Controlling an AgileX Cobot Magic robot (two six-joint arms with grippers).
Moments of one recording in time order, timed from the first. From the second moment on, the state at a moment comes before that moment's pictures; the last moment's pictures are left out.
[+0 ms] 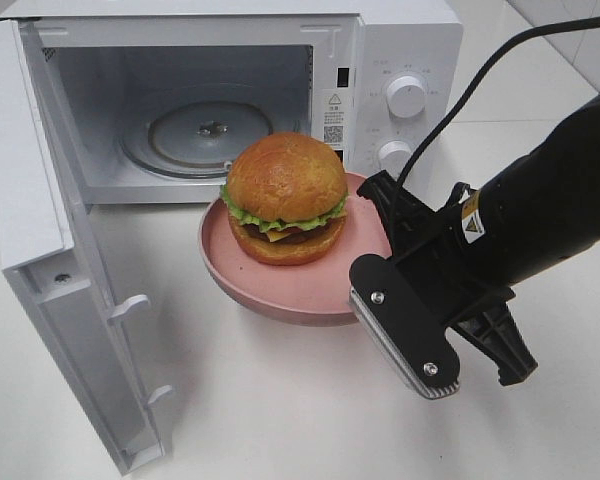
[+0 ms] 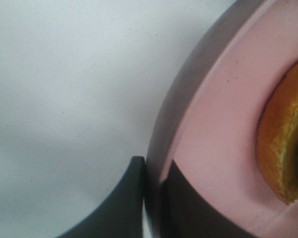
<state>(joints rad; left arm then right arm) 0.03 -0.01 -0.50 -0.10 1.05 0.05 0.67 1.51 -0.73 -0.02 0.34 -1.46</state>
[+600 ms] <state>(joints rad) 0.03 -0.01 -0.50 -0.10 1.05 0.05 0.67 1.60 -0.84 -0.04 0.33 -1.41</state>
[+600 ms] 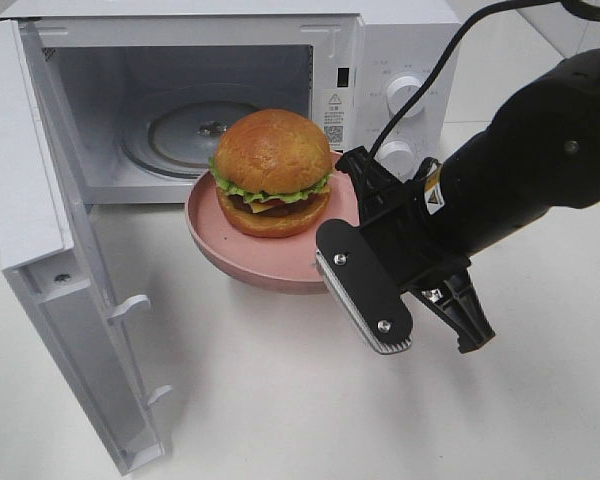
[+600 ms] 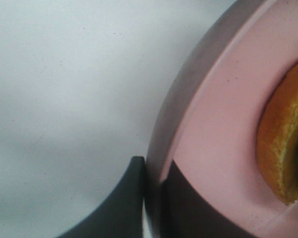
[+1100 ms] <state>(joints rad) 0.03 -0.01 -0.50 -0.10 1.05 0.05 0.67 1.73 -0.97 -0.06 0.33 -1.40</state>
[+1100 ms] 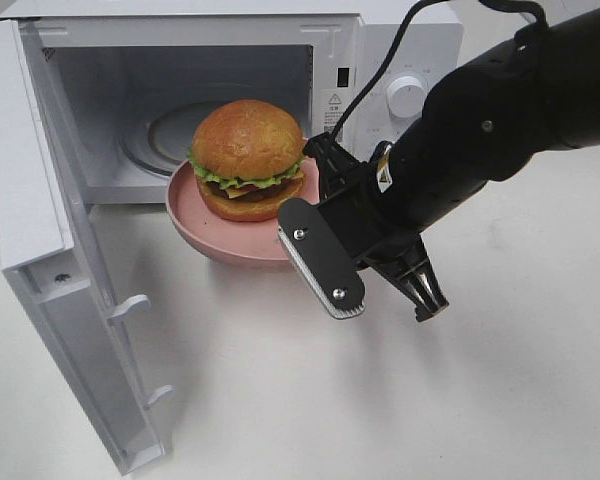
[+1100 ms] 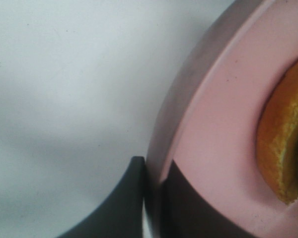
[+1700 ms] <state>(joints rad) 0.03 -0.01 -0.50 -0.10 1.05 0.05 0.69 1.86 -1.14 -0.11 0.35 -1.30</state>
